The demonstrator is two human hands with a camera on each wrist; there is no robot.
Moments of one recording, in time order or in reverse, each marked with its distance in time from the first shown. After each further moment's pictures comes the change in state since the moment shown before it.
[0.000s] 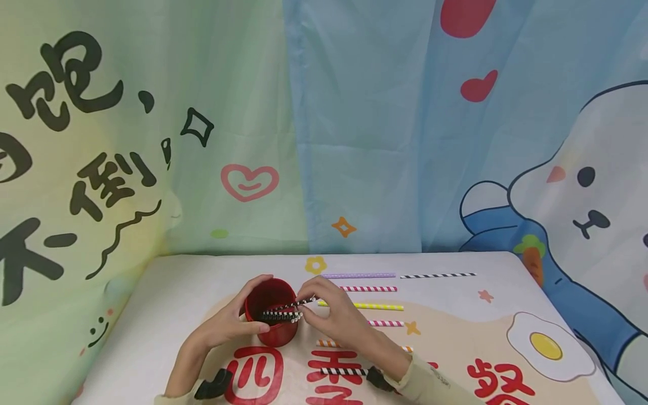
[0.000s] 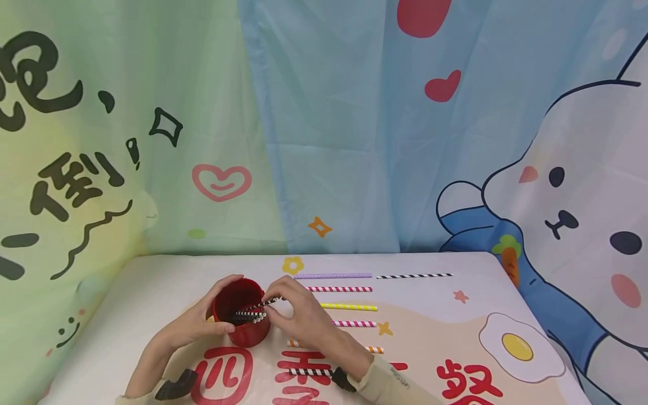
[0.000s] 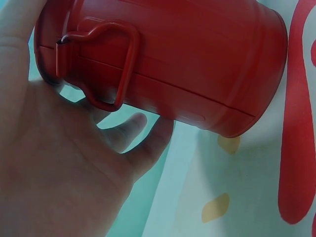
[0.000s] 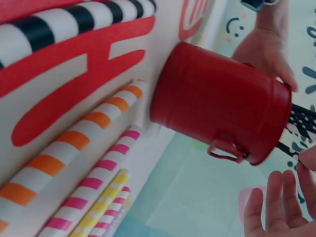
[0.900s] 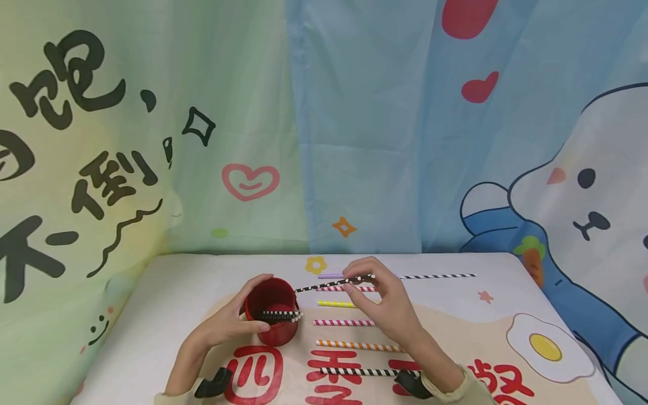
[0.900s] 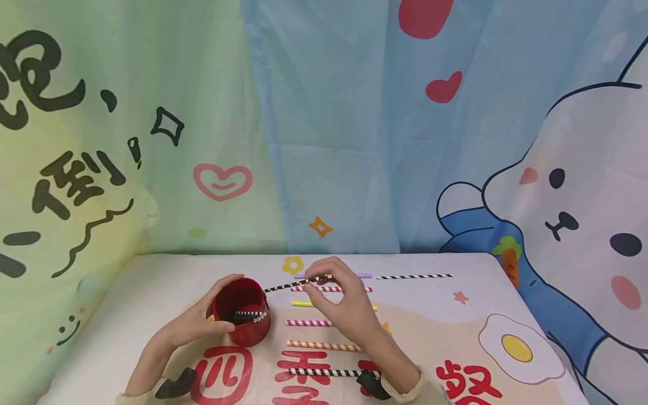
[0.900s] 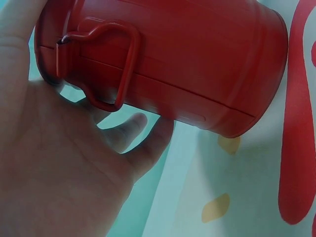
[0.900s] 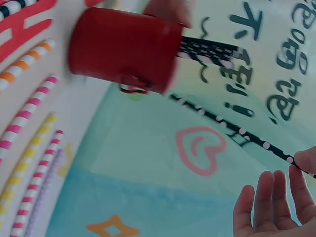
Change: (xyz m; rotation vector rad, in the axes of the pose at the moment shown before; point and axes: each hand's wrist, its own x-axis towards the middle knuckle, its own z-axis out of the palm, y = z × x) left_hand 0.000 -0.001 0.000 -0.011 -0.001 0.012; right_hand -0.017 -0.038 -0.076 0.167 0.220 0.088
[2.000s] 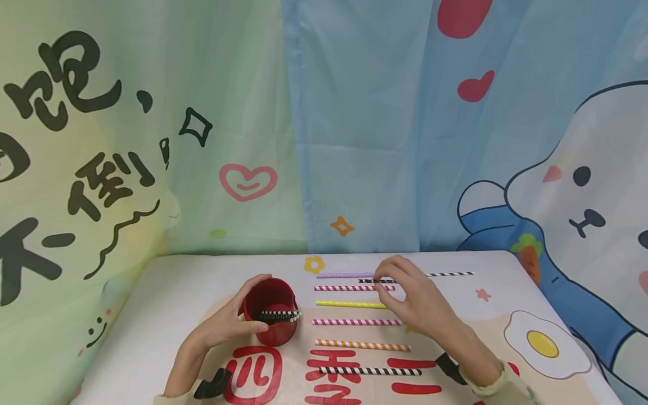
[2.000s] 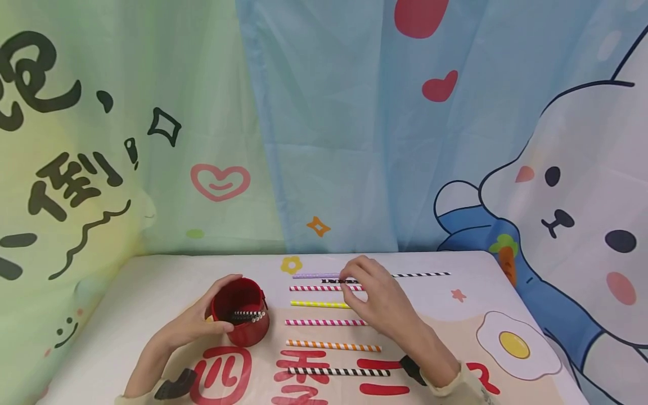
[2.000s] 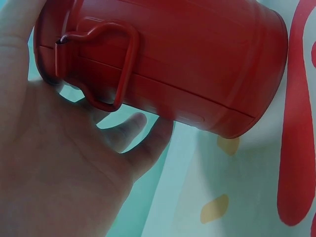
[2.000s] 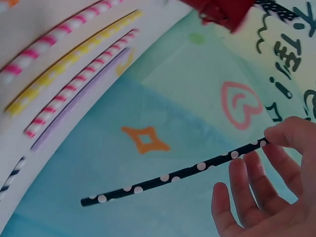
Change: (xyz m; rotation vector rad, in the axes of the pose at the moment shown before) left_hand 0.000 0.002 0.001 -0.009 -0.001 -0.004; right_hand -0.012 0.013 -0.055 -0.737 -0.094 -0.016
